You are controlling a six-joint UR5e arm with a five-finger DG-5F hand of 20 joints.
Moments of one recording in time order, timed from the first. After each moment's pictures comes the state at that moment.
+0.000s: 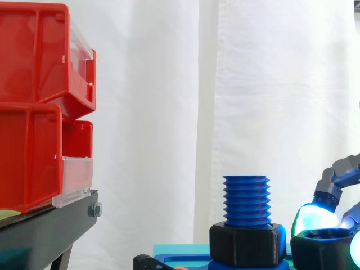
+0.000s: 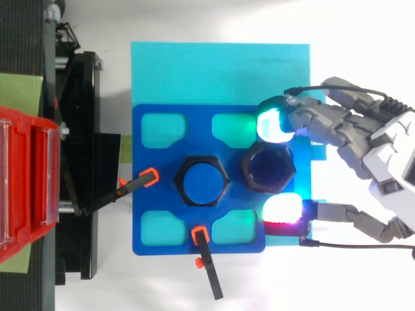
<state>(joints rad) 0.47 -2.07 -1.63 -2.49 -0.50 -1.19</state>
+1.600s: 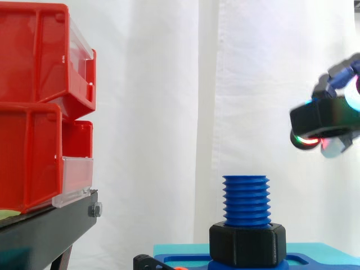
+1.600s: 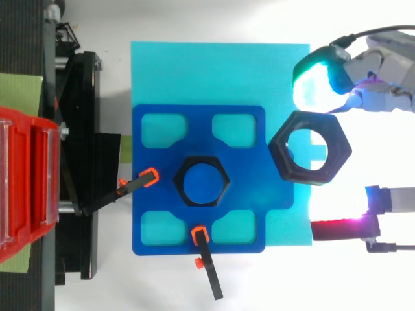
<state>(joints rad) 0.41 -1.91 -1.52 -2.80 -0.62 -1.01</state>
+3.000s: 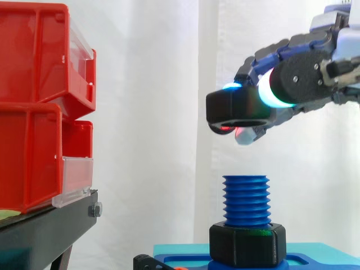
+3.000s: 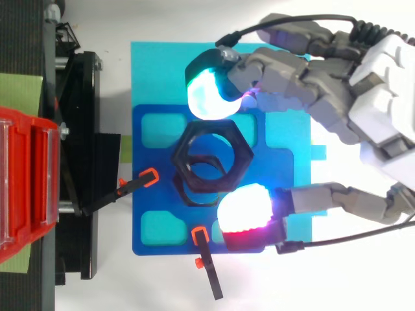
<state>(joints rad) 0.31 -2.05 -1.46 -2.54 -0.91 -1.19</state>
